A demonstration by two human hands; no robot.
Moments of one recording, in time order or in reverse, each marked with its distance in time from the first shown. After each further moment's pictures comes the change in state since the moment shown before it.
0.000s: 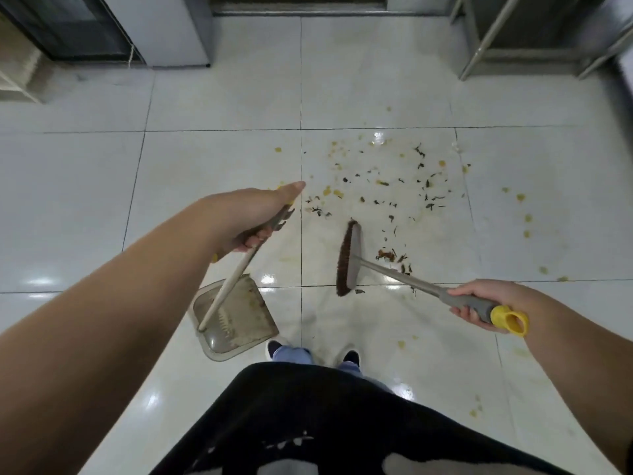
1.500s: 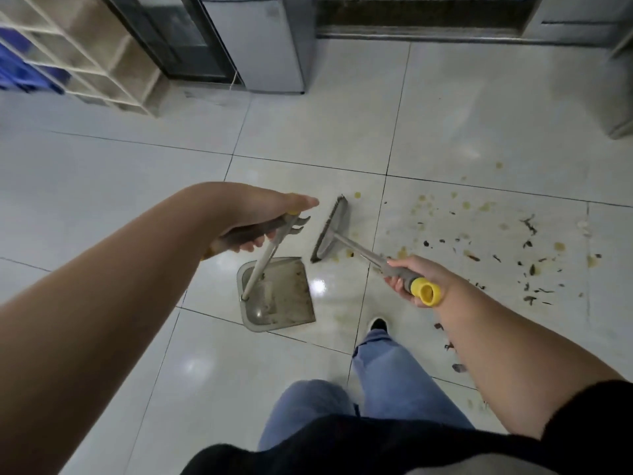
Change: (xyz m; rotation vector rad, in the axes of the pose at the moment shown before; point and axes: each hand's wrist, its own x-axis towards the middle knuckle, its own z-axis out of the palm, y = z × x) left_hand 0.118 0.082 -0.241 0.021 0.031 -0.223; right_hand 0.023 -0.335 0.249 0.011 -0.435 -0.105
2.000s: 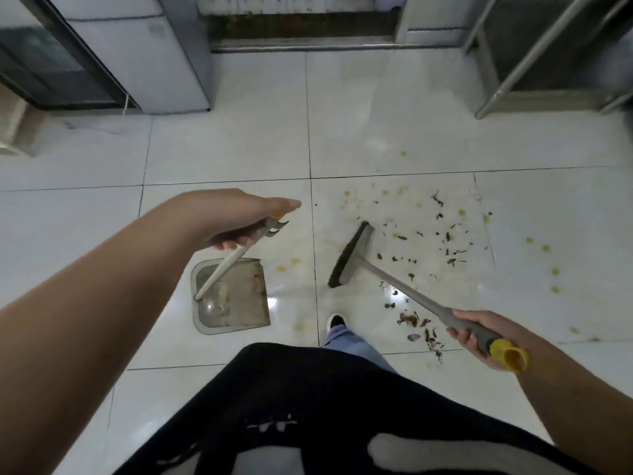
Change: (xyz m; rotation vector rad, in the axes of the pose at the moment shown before) left_hand 0.026 0.040 0.012 0.106 -0.061 0.271; right_hand -0.094 0.106 -0.153 0.373 0.281 0.031
